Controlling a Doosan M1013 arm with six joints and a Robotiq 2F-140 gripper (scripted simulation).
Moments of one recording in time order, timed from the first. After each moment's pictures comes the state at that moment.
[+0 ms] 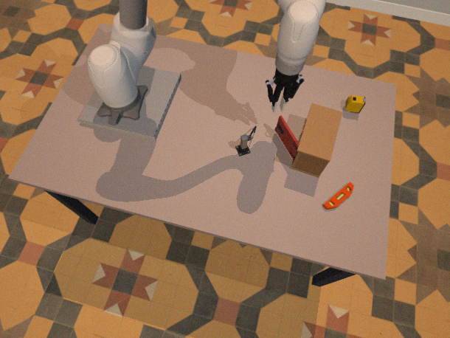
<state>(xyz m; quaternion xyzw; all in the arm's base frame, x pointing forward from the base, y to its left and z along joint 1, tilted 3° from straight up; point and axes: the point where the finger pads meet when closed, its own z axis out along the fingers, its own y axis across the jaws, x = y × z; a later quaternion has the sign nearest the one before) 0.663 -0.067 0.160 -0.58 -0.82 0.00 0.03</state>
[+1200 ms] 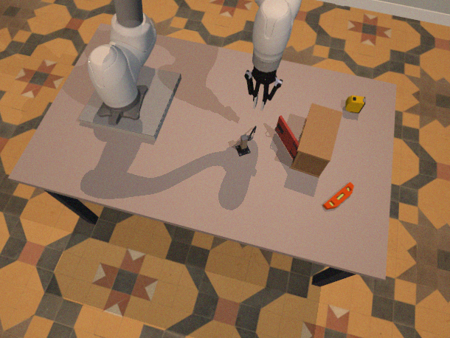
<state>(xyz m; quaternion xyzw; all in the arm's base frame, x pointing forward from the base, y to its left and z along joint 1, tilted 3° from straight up) 0.592 -0.065 0.161 -0.78 -0.63 0.01 0.02</state>
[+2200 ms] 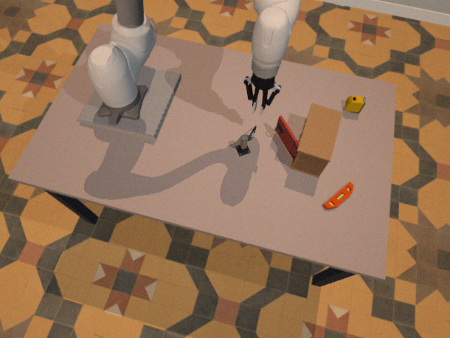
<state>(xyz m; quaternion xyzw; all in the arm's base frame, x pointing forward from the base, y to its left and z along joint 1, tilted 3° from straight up) 0.591 -0.064 0.131 -0.78 -0.63 0.01 0.02</state>
